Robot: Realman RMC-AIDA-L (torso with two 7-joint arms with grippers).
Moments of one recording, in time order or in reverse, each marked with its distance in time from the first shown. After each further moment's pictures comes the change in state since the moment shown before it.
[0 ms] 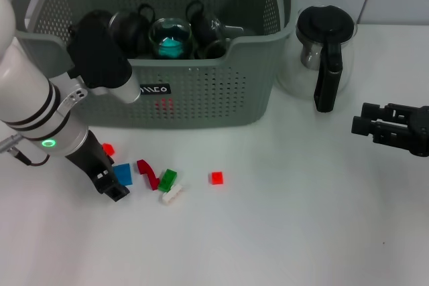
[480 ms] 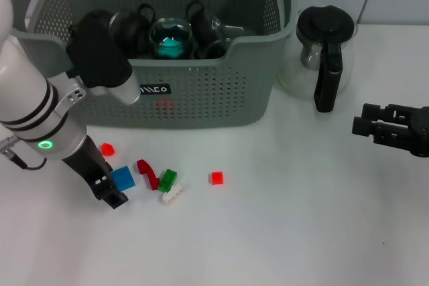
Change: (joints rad) left arm 0.003 -0.003 0.001 0.050 0.000 0.085 -0.022; right arm -0.002 0.000 0.000 0.000 0.000 0.000 0.000
